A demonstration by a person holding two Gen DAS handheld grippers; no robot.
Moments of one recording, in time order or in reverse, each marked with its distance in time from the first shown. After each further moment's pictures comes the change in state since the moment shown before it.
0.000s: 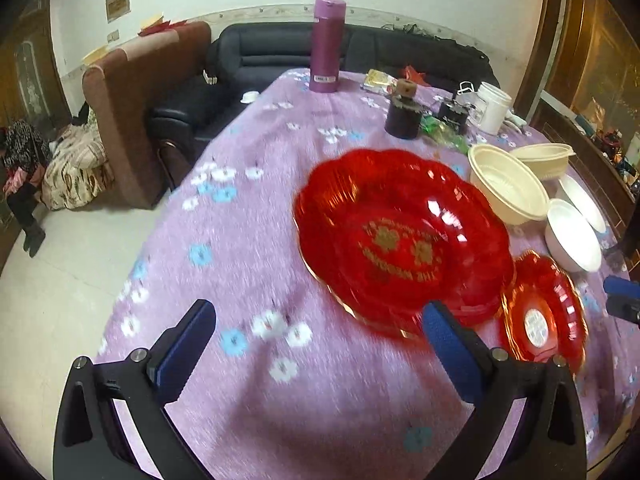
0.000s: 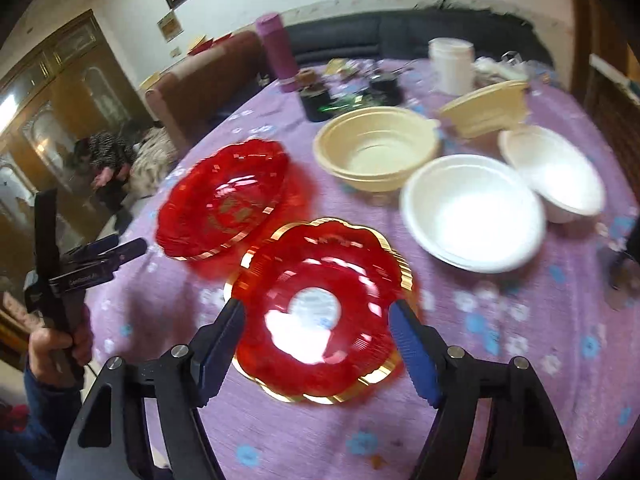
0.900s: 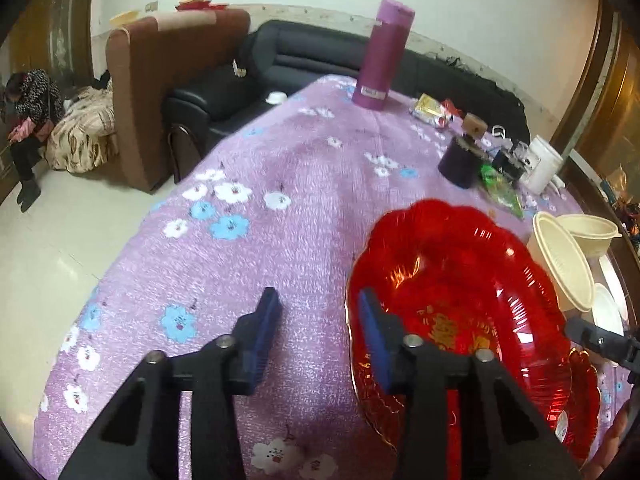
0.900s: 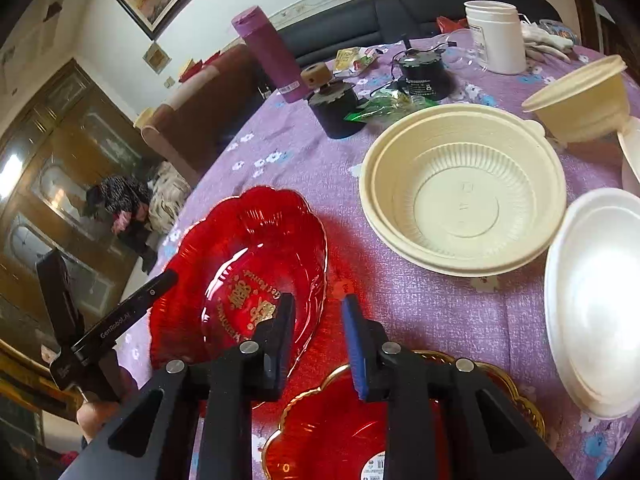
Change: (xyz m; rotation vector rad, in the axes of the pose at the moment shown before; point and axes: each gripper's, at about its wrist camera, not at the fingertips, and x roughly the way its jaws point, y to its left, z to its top) left arm 0.084 0.035 0.033 -0.191 -0.041 -0.025; right arm 0.115 0.012 0.068 0.111 -0.057 0.084
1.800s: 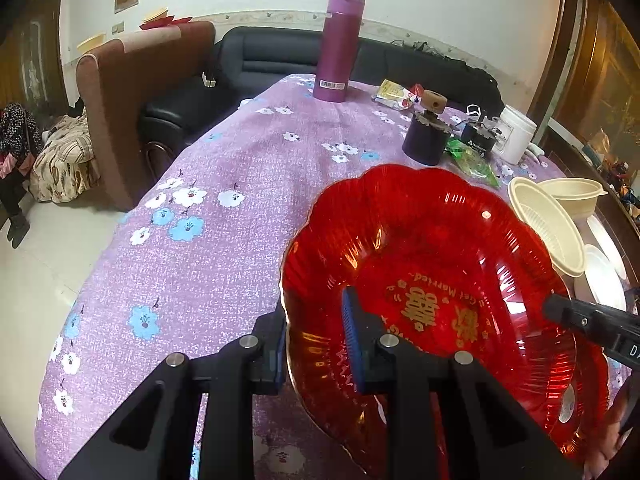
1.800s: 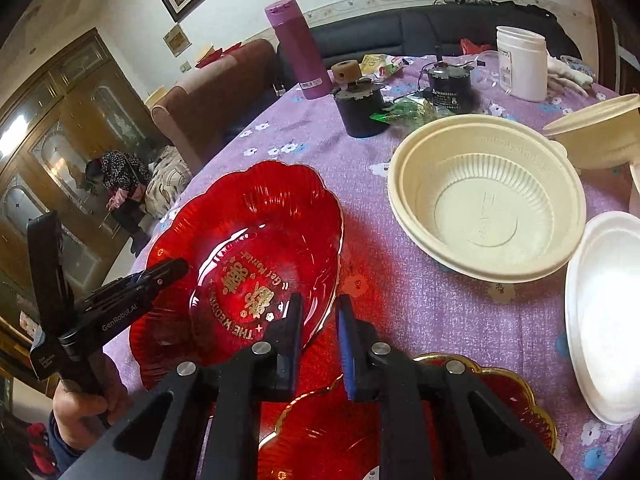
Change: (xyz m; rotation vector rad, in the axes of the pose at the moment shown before) left arm -0.004 -0.026 -0.011 0.119 -0.019 -0.033; right arm 0.009 0.013 -0.014 -0.117 -0.038 -0.042
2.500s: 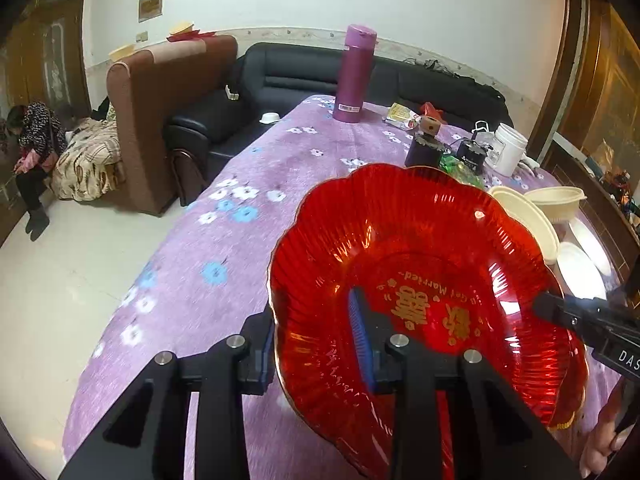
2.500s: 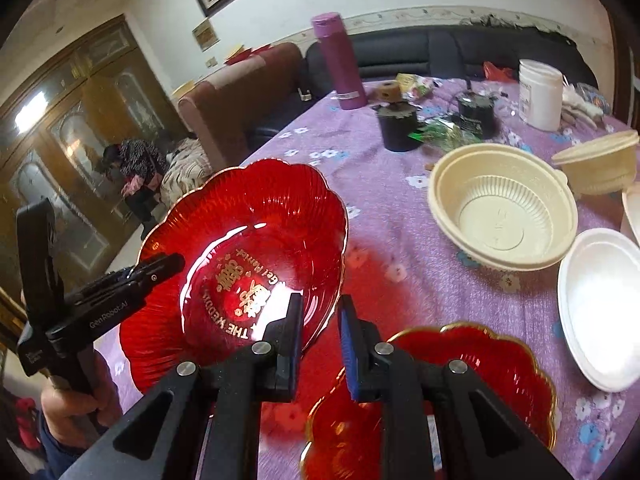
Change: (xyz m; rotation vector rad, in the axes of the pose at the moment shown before) left arm -0.084 0.005 -0.030 -0.028 -0.053 0.060; right arm -0.042 0.050 -0.021 -0.123 -0.025 0.017
